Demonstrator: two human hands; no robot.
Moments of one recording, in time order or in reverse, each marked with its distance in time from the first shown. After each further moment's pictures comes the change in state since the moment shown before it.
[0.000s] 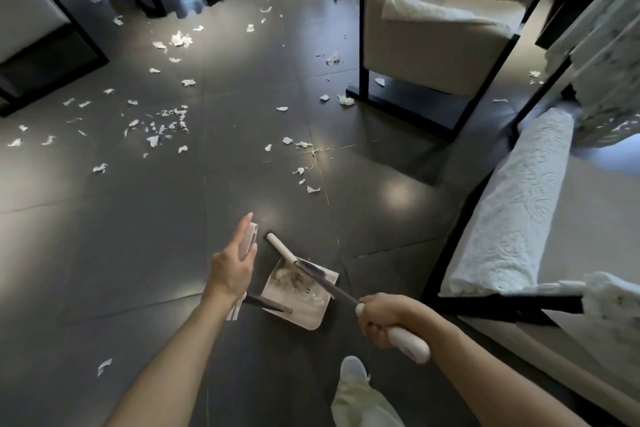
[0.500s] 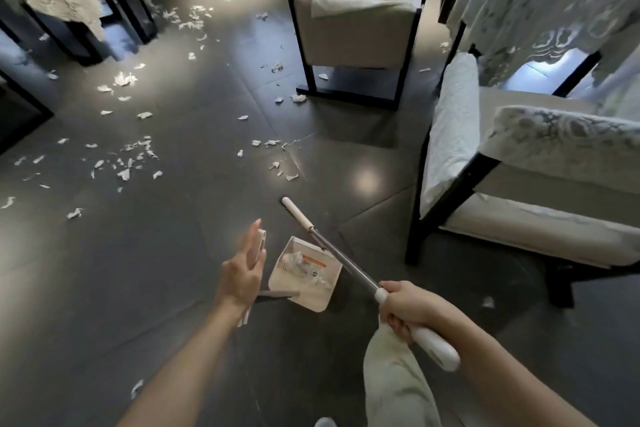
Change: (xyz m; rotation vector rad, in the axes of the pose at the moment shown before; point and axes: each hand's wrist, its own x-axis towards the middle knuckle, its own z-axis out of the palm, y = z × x) left_hand -0.150 -0.068 -0.080 -0.022 -0.135 0.230; right_hand -0.117 0.079 0.210 0.459 0.276 -0.124
